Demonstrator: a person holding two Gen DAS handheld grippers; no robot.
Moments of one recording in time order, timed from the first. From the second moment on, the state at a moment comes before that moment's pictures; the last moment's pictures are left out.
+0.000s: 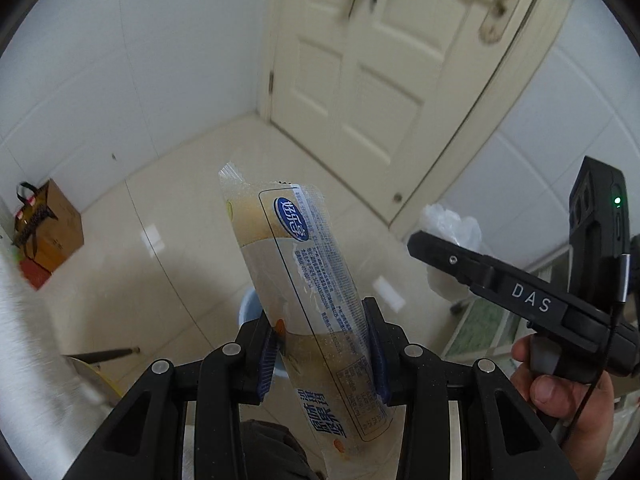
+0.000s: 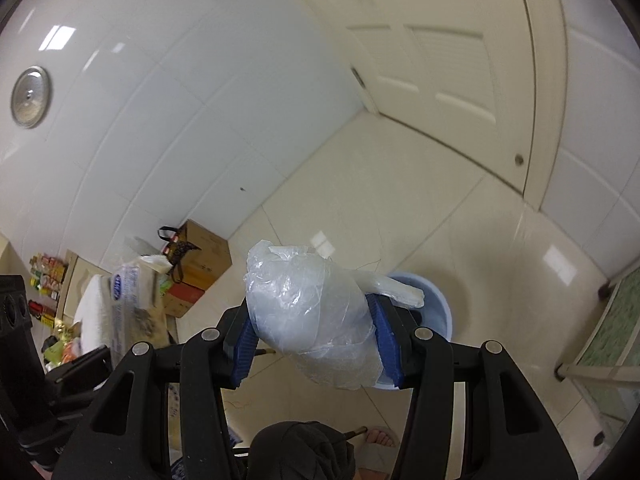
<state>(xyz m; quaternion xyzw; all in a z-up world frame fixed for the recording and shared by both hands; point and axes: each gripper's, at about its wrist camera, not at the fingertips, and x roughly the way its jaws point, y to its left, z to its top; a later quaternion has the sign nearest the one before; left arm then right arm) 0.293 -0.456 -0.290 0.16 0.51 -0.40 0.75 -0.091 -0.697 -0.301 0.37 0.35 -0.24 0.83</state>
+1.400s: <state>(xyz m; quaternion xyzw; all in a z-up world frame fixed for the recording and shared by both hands) 0.289 -0.508 -0.294 0.20 0.50 -0.34 0.78 -0.102 -0.706 -0.344 0.43 0.38 -0.28 0.77</state>
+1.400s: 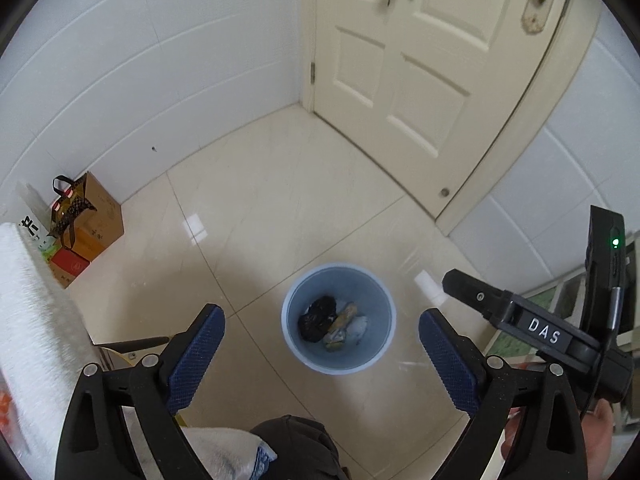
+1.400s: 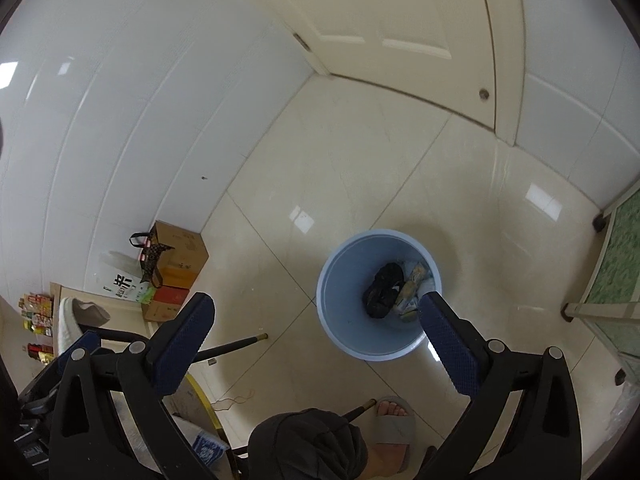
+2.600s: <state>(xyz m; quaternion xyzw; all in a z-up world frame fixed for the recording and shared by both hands) 0.111 -0.097 -0.121 0.00 0.30 -0.21 0.93 0.001 -0.405 -0.130 0.17 0.30 -0.08 0.93</state>
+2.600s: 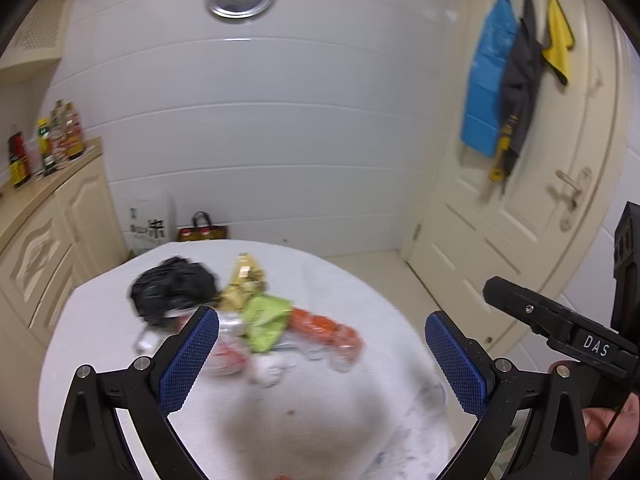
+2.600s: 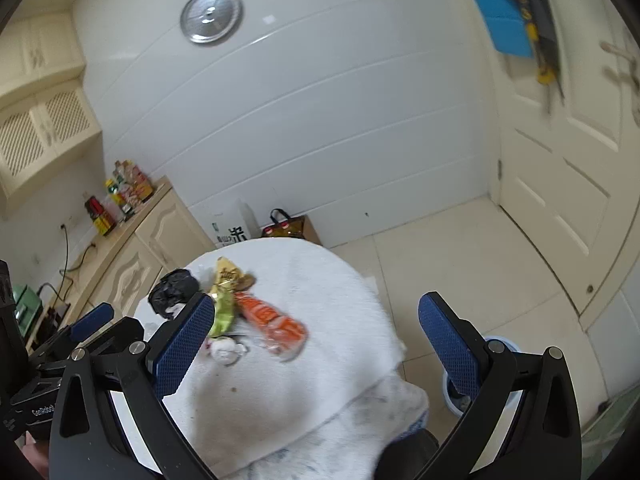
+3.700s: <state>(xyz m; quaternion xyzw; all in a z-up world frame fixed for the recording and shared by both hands) 0.226 -0.076 -0.216 -0.05 0.44 -0.11 0.89 0.154 -0.333 -0.253 -0.05 0.46 0.03 0.88</state>
